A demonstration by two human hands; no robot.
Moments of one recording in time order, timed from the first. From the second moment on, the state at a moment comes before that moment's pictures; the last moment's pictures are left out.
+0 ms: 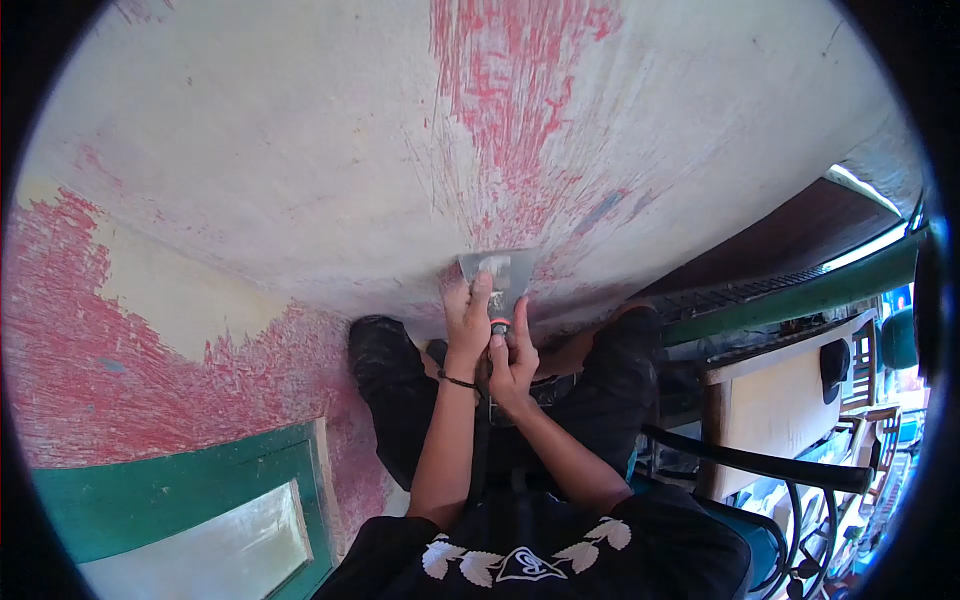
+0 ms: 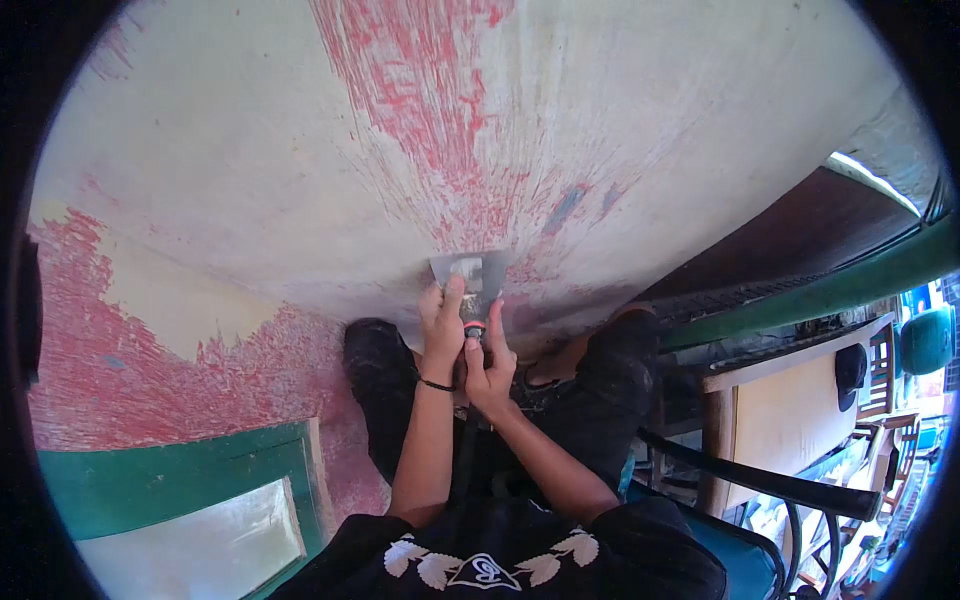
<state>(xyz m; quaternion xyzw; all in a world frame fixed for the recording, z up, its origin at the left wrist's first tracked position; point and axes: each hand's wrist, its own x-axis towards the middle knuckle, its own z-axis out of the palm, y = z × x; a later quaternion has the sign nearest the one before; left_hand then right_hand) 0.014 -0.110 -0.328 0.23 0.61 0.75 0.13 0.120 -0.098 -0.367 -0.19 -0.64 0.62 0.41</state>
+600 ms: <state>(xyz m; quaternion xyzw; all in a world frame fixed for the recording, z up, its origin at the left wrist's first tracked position) 0.016 -0.106 -0.339 0.19 0.63 0.74 0.15 0.130 -0.088 -0.371 -0.19 -0.64 0.65 0.37</state>
